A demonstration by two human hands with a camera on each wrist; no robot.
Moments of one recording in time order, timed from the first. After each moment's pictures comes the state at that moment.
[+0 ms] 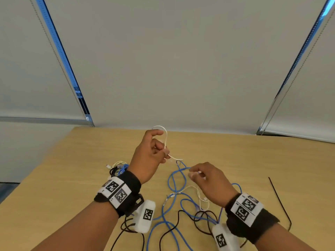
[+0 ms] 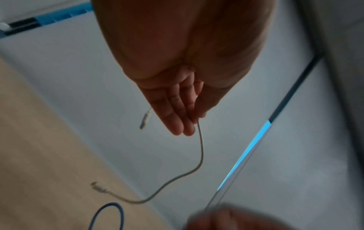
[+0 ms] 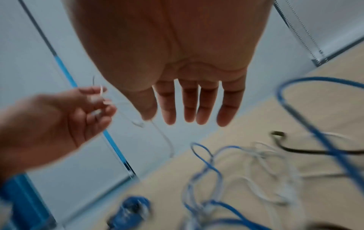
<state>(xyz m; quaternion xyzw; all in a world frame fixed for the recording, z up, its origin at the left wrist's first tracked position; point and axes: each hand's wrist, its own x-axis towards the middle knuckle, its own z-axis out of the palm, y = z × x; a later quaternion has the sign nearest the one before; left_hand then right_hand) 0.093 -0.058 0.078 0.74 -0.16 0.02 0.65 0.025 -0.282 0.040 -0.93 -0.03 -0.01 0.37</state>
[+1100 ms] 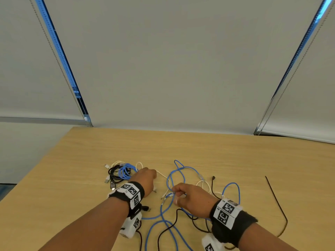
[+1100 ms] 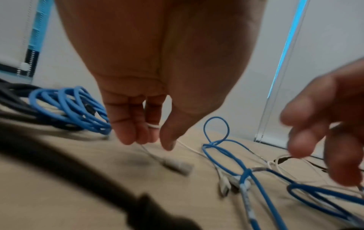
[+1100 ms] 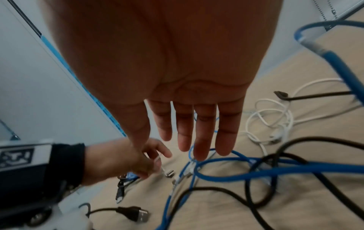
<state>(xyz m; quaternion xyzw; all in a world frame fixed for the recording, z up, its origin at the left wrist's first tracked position) 0.115 -0.042 -0.018 0.97 -0.15 -0.18 0.04 0.016 -0.249 0.011 -0.91 -0.07 0.21 0.36</state>
